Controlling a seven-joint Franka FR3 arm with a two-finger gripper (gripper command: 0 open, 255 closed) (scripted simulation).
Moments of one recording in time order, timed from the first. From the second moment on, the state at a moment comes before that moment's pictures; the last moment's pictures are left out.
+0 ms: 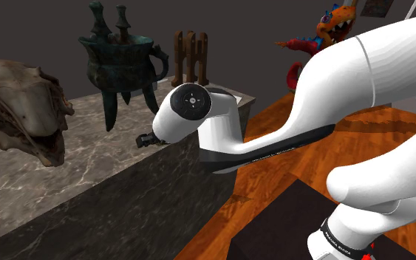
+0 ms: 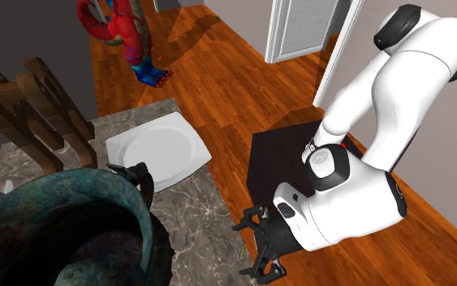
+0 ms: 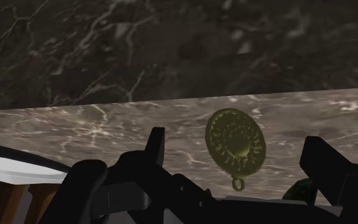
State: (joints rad) arm -0.88 -0.28 1.54 -2.15 -0.61 2.59 1.30
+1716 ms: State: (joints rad) arm -0.71 -0.25 1.38 -2.08 -0.57 2.50 1.22
